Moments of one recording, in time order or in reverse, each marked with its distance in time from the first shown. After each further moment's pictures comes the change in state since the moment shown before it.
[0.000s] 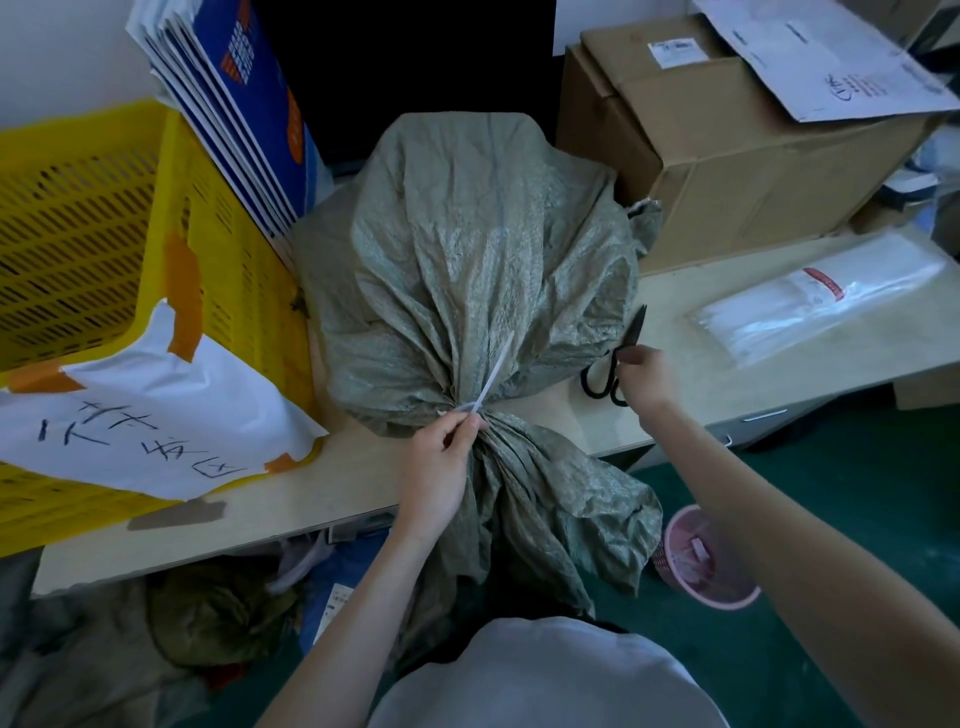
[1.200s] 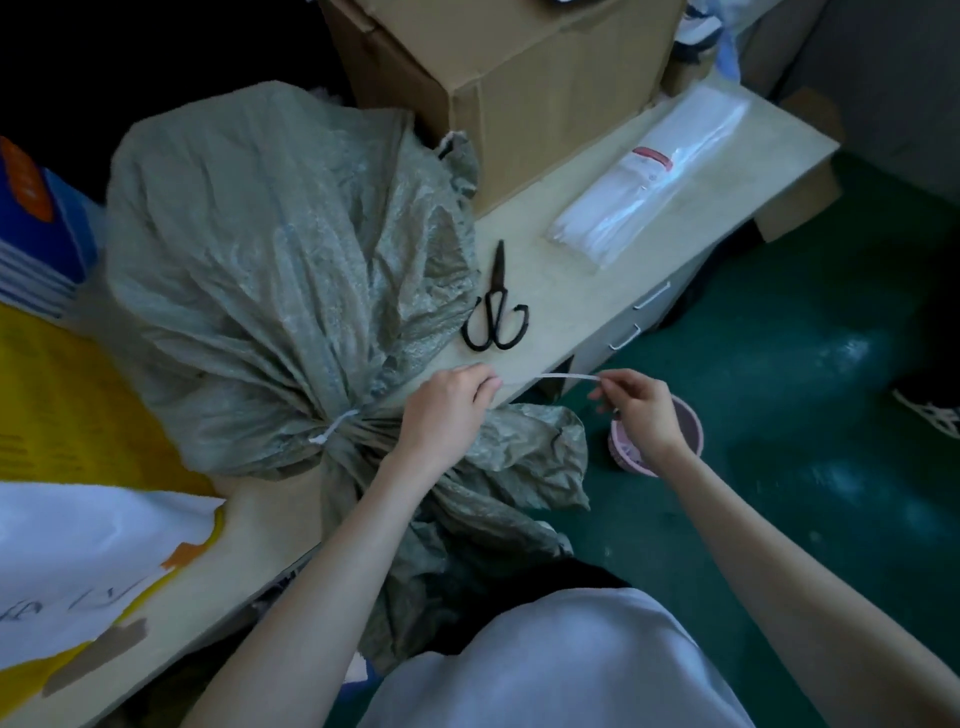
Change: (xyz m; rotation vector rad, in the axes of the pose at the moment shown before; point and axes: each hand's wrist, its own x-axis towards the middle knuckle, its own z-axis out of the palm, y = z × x) left_hand 0.035 0.039 0.100 0.704 -0.500 0.594; right_hand -0.067 0.149 -0.067 0.415 0.134 0.065
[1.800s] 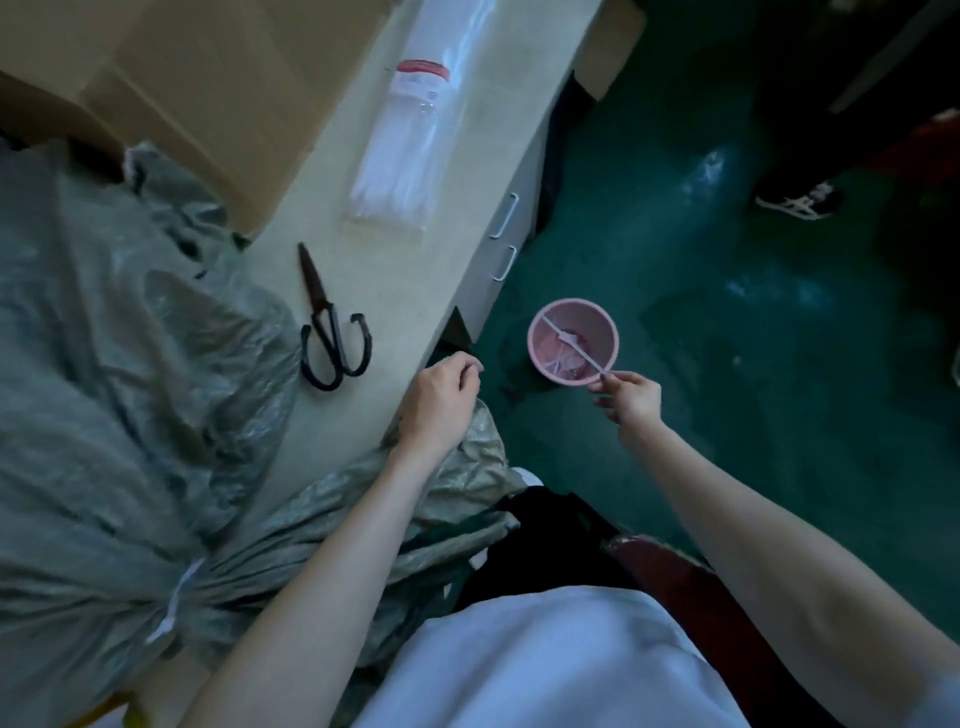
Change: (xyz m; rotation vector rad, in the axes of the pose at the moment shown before) left_hand 0.077 0.040 0.129 -0.150 -0.352 0.068; right_hand 0.007 0.136 -0.071 0.424 0.629 0.626
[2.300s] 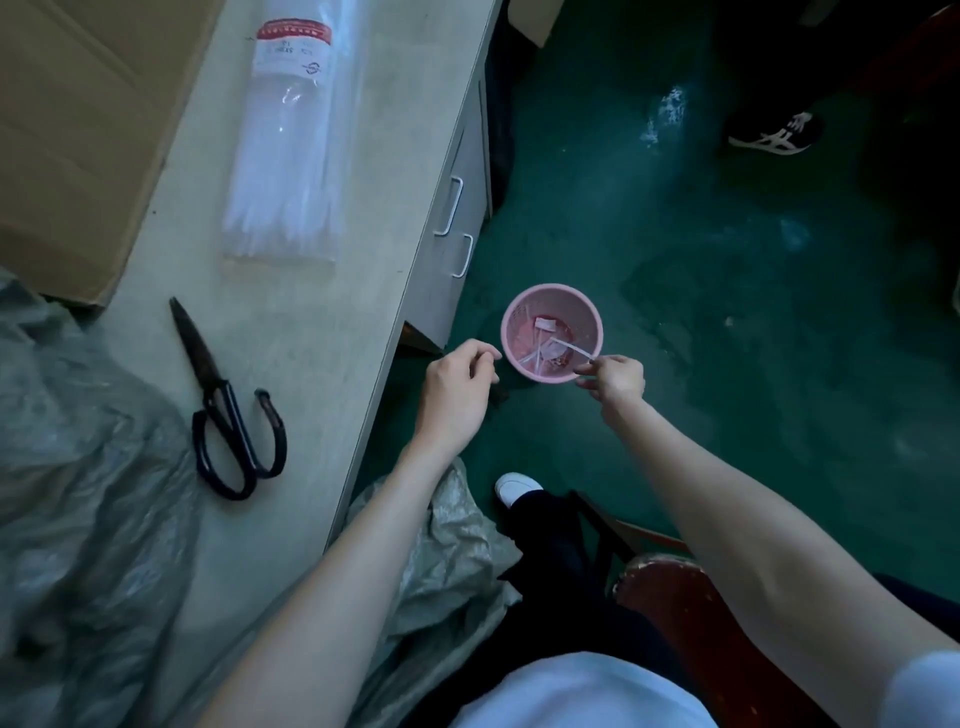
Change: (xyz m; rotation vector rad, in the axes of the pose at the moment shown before) left_hand 0.096 0.008 0.071 -0.207 -0.155 -0.063; right_hand 0.105 0.002 0.030 -0.003 0.138 0.132
